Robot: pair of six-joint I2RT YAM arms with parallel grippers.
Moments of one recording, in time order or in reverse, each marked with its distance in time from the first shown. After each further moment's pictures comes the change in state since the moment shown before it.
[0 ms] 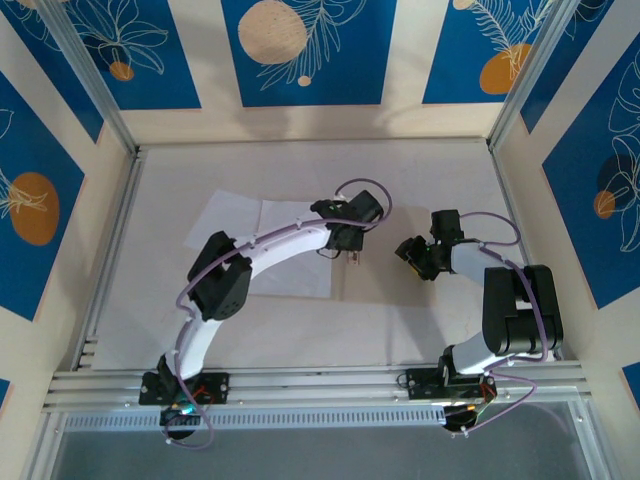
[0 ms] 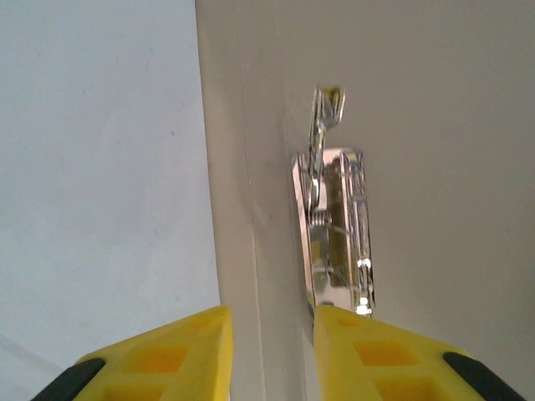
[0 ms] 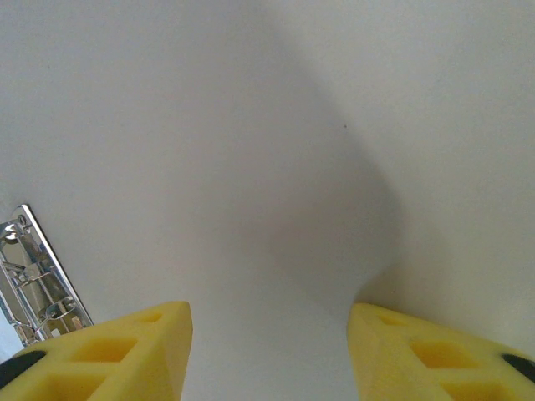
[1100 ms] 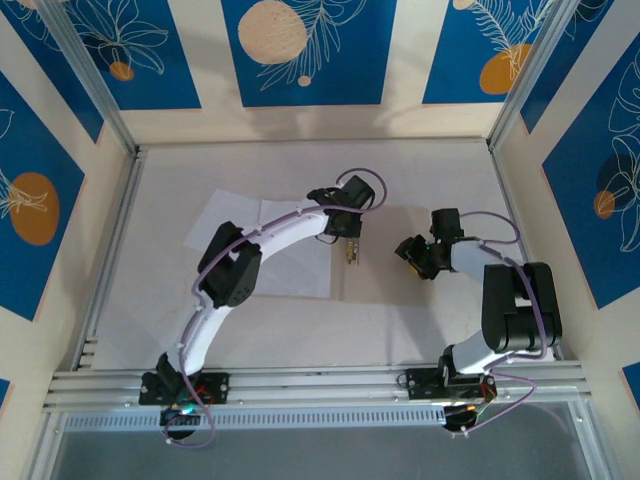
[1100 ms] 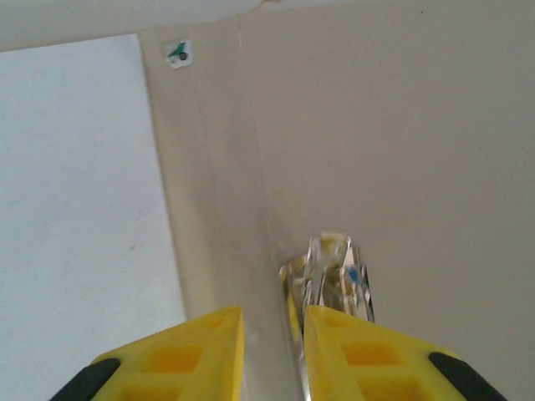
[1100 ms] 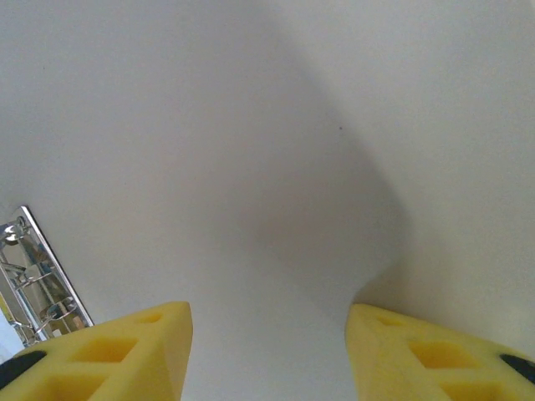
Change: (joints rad) left arm 0.095 0.108 0.098 0.070 0.125 0.136; right arm -0.008 0.021 0.020 -0.016 -0.015 0.001
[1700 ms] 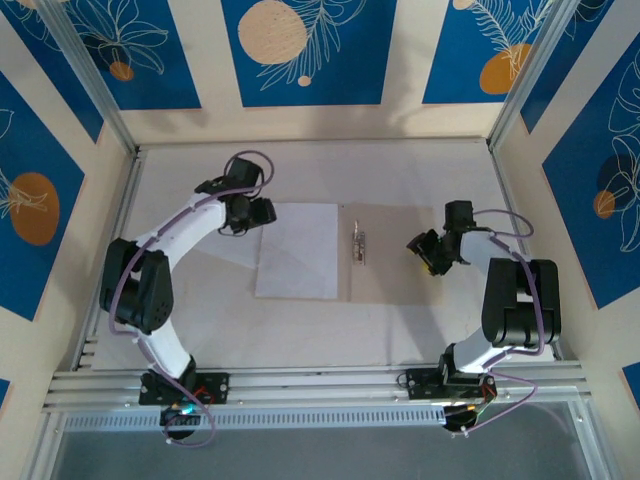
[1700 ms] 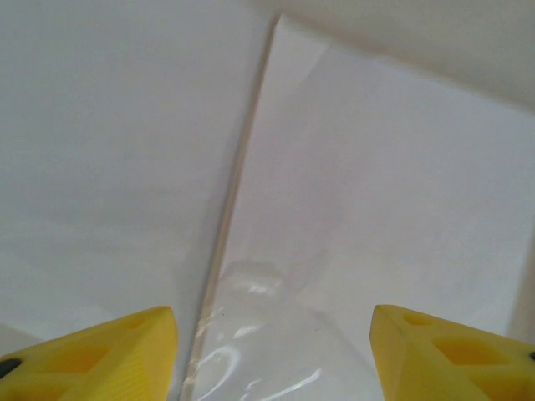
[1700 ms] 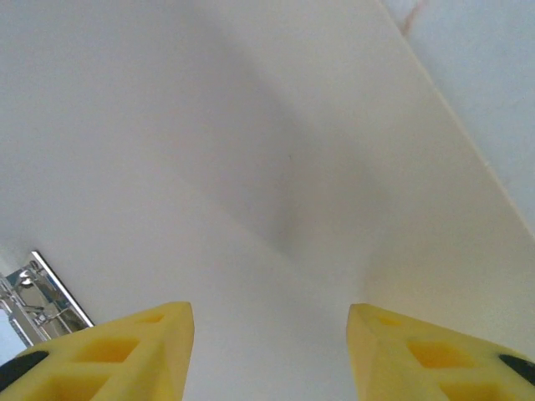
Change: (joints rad) left arm 0.435 -0.528 -0.616 0.057 0.206 -0.066; right arm -0.092 0.024 0.106 -0.152 0.010 0.000
